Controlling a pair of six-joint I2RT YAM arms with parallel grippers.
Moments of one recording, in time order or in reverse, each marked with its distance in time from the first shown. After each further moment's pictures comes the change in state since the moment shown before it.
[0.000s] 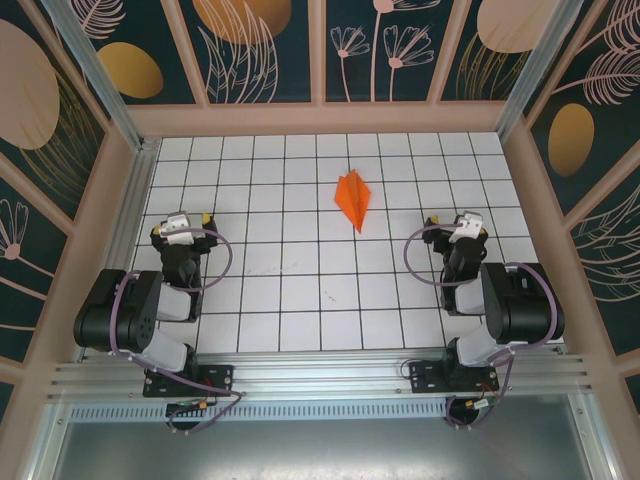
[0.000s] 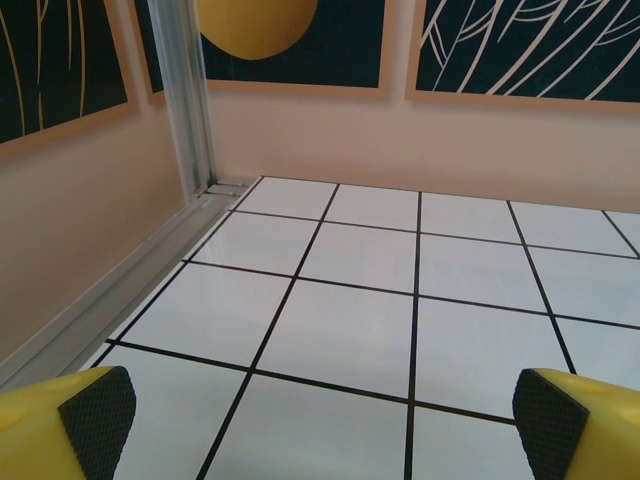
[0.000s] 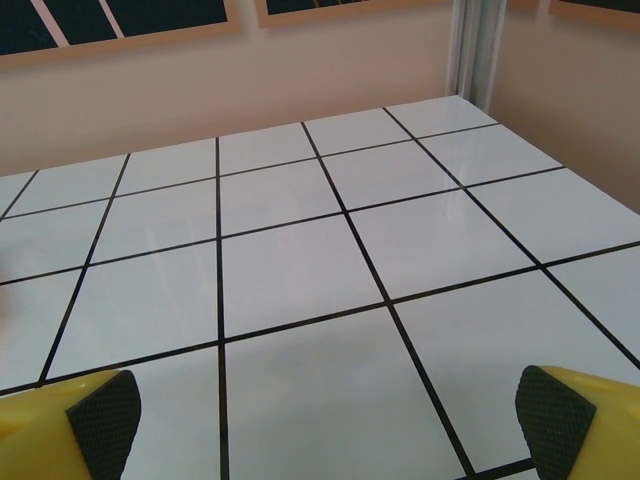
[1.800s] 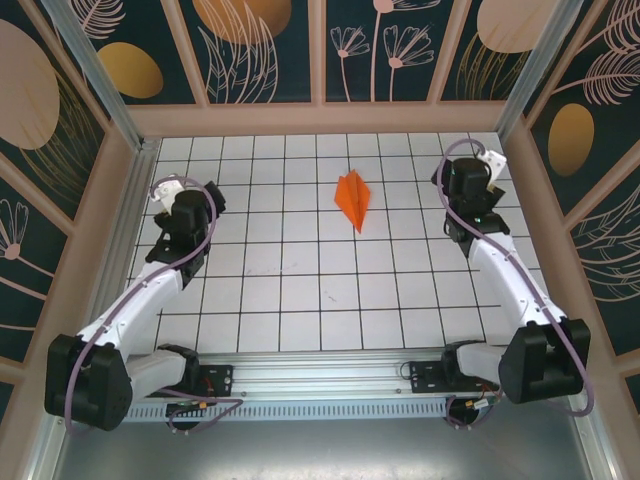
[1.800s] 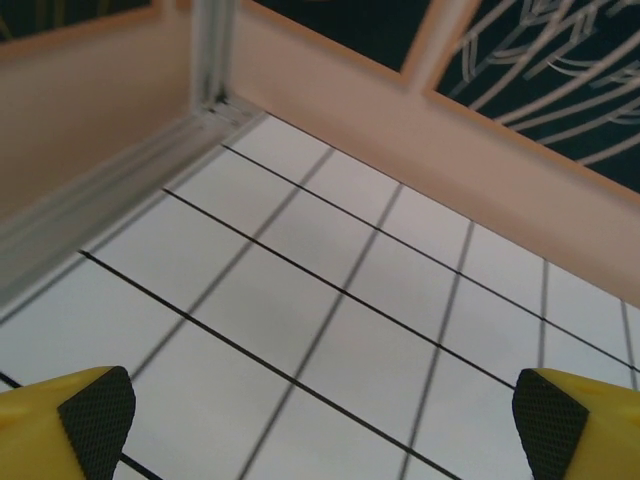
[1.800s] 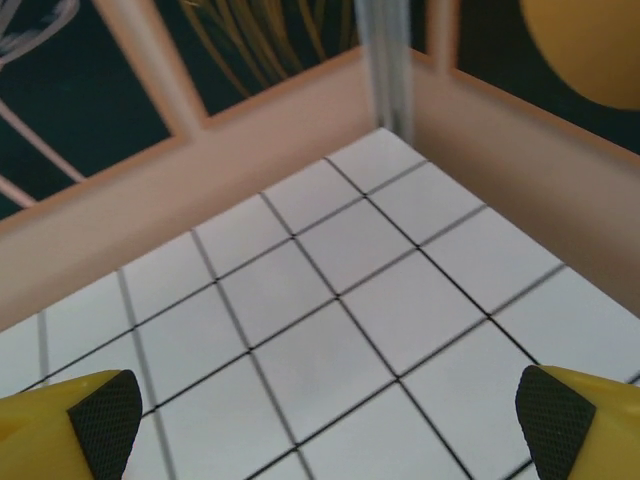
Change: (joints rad) left arm -0.199 -0.408 0.522 -1.280 -0.306 -0.504; right arm 0.130 -0.335 0.711 -1.314 0.344 0.333
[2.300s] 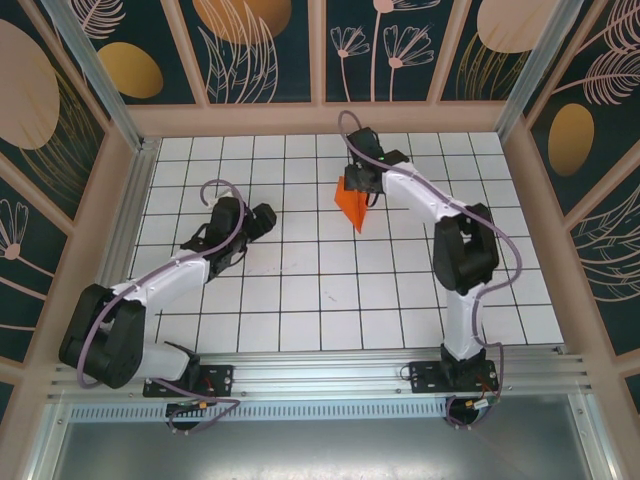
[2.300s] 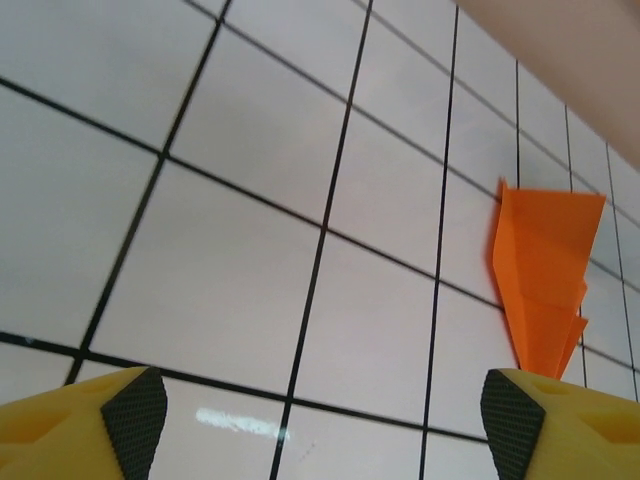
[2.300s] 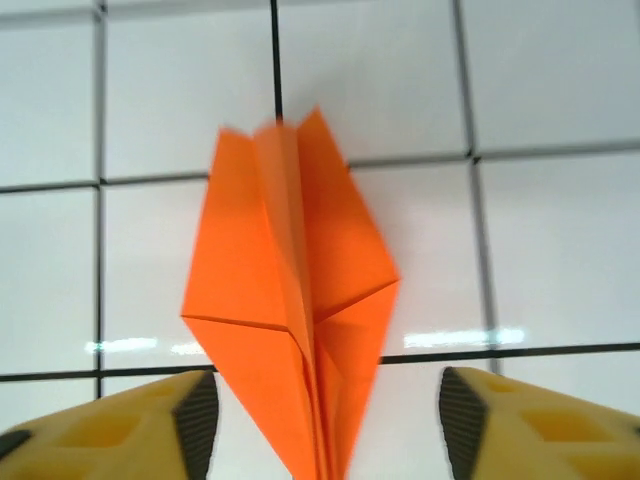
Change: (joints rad) left arm -0.166 0.230 0.027 0.001 0.460 -0.282; right arm 0.355 0.747 0.768 -0.513 -0.242 -0.019
